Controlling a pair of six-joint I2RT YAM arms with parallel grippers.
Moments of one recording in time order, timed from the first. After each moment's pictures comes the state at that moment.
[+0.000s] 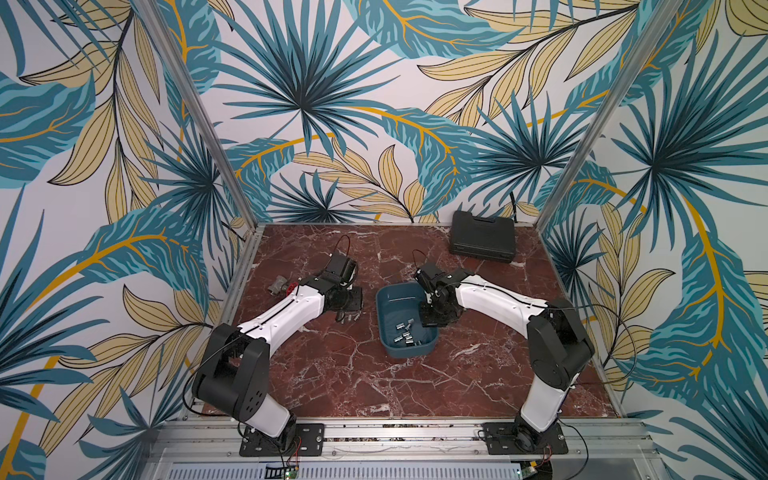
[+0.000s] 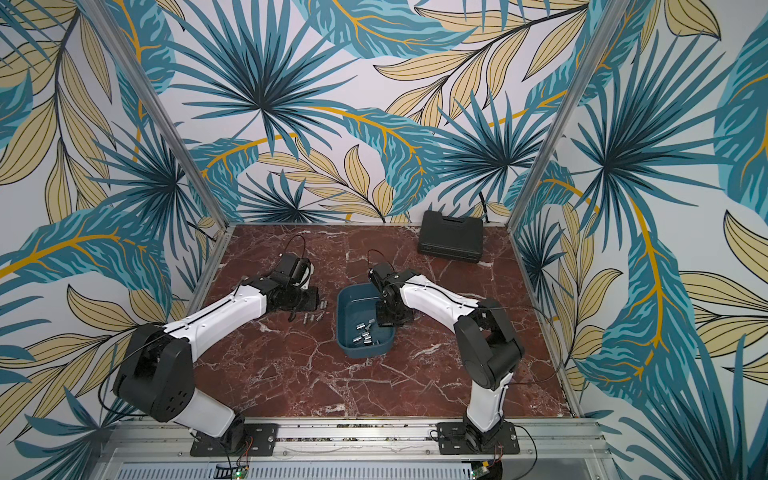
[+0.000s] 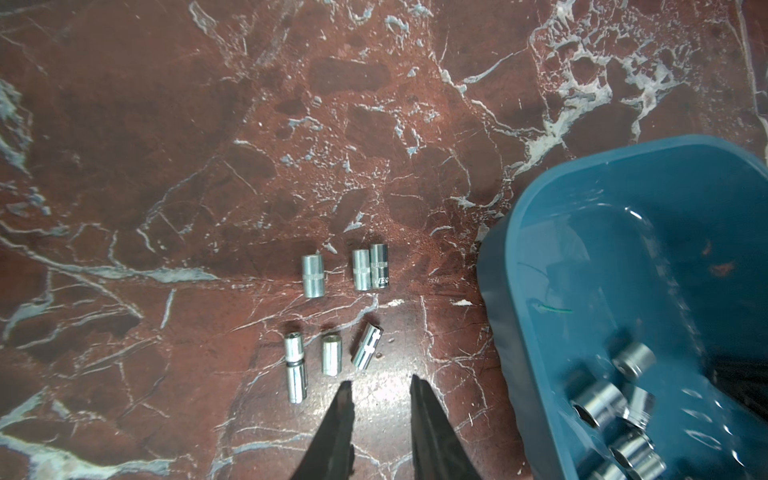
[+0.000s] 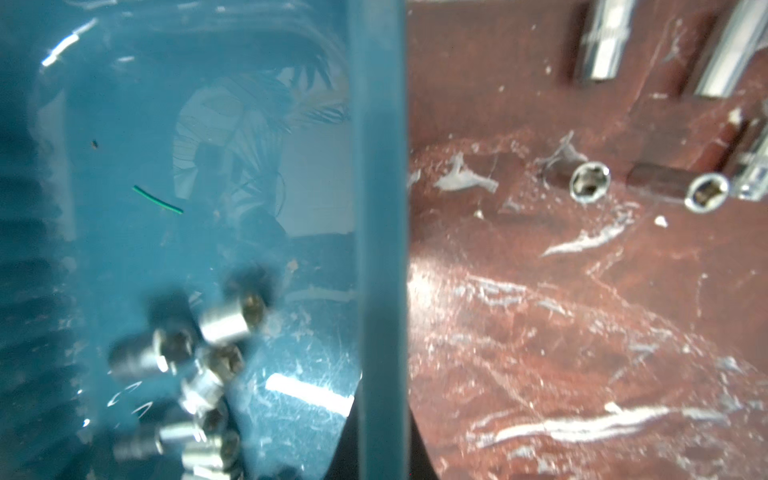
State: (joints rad) left arm -0.40 1.55 1.08 -0.57 0.06 -0.40; right arm 0.60 1.81 1.35 -0.96 -0.01 0.54
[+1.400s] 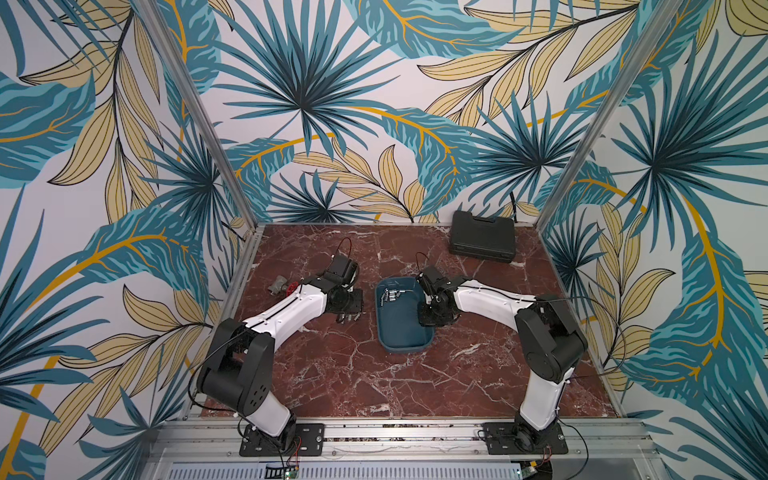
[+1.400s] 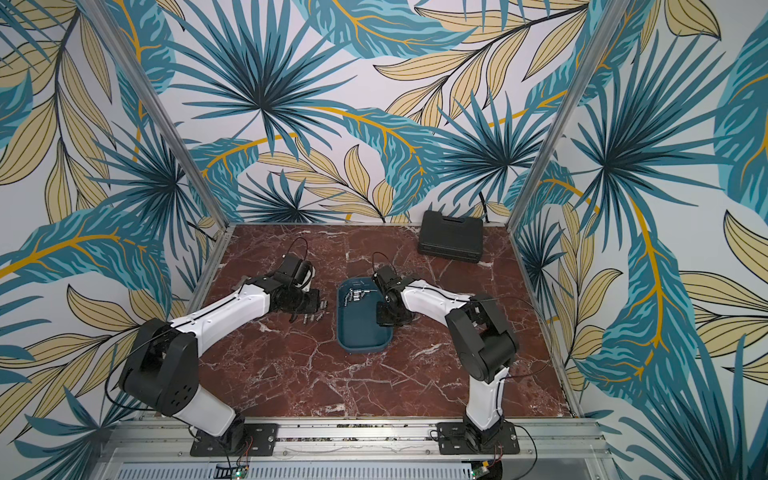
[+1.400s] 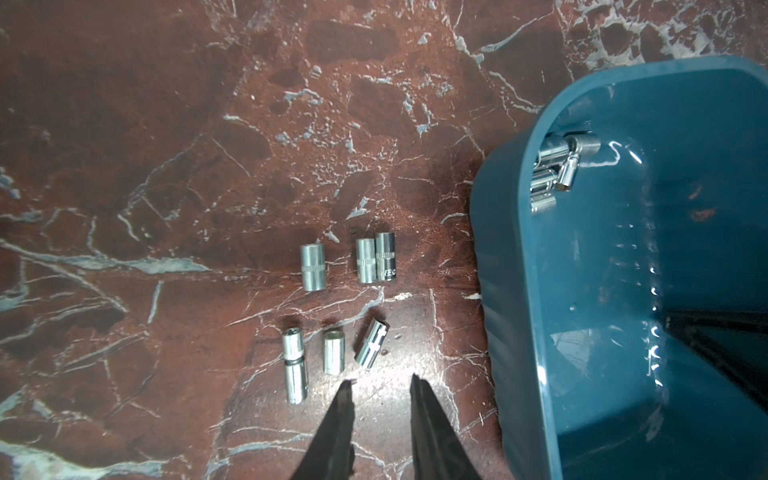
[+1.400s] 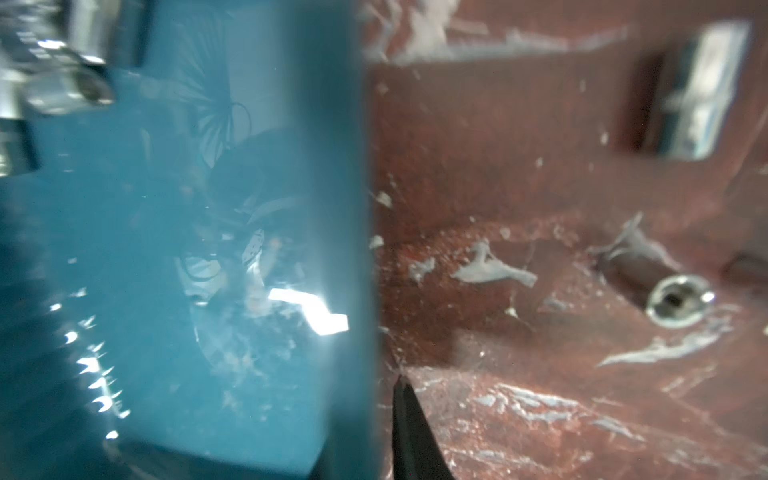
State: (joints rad) left arm -0.40 1.59 1.08 -0.58 0.06 -0.39; right arm 0.57 1.87 1.22 -0.69 -0.02 0.56
